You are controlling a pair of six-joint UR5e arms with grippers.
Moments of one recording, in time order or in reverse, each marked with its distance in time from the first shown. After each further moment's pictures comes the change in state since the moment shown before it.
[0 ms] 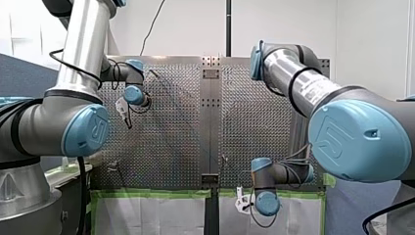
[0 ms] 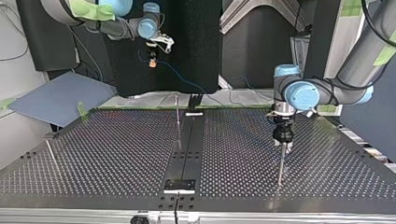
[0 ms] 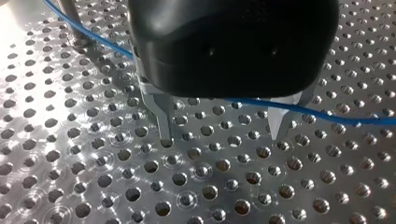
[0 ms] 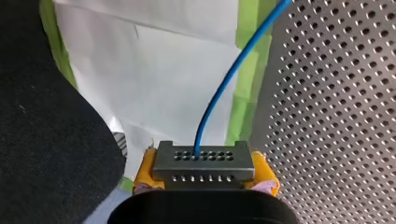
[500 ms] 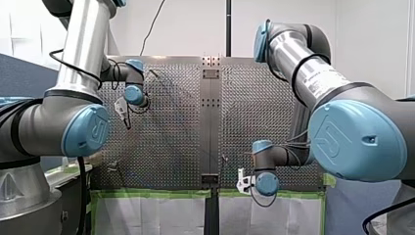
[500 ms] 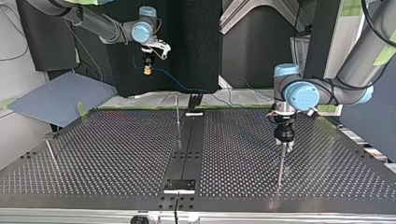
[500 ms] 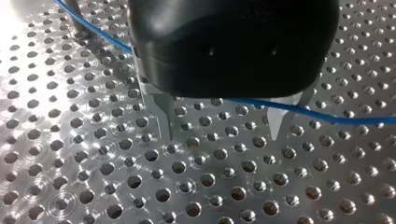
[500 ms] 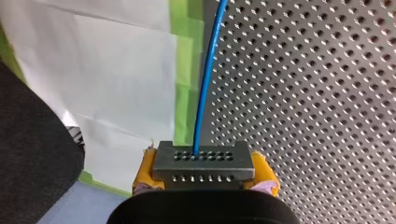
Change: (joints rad) left arm 0.000 0.000 0.000 -0.019 -0.026 0.000; right arm -0.021 -0.138 0.024 0.050 0.006 -0.002
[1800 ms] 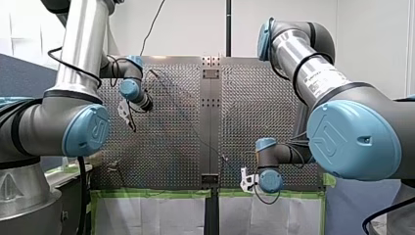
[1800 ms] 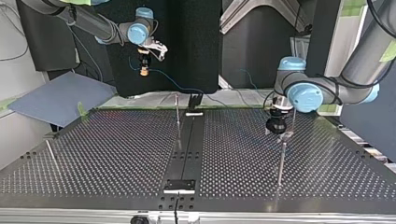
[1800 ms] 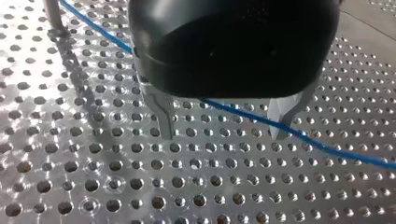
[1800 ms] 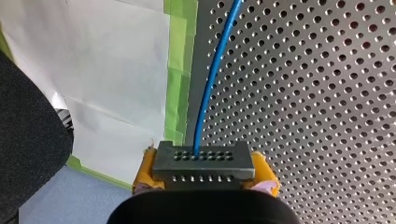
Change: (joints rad) left arm 0.008 0.031 -0.007 -0.196 0.154 -0.207; right arm -0.027 -0.013 0.002 0.015 -0.009 -0.066
